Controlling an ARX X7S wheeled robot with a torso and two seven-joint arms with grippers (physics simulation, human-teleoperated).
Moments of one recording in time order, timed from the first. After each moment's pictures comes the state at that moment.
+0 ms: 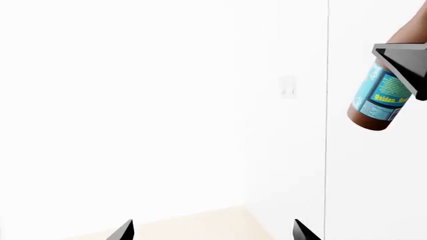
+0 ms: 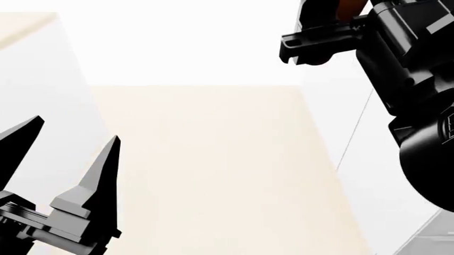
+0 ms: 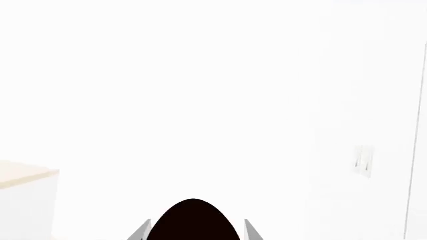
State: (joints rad) left arm -0.63 -0.59 -0.75 0.99 -2.36 -1.39 -1.17; right arm 1.45 0.77 -0.61 -0.61 1.56 0.75 1.06
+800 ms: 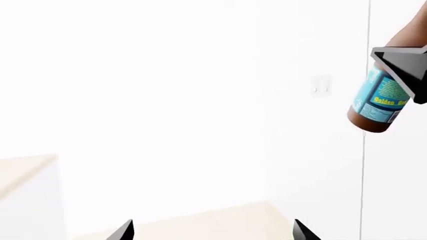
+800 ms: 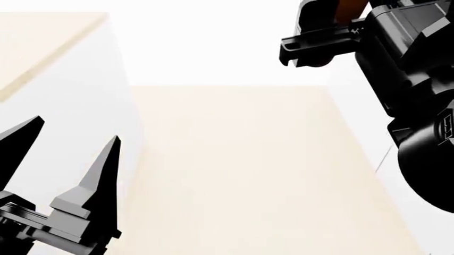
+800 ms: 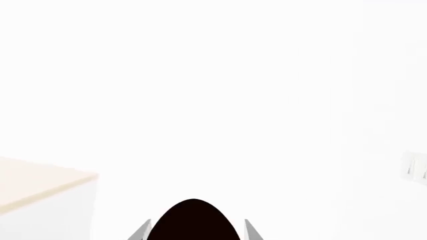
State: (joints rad) left arm -0.63 -0.59 -0.75 0.99 -2.37 -1.39 -1.17; right arm 1.45 0.77 -0.62 -0.61 1.56 0.75 1.07
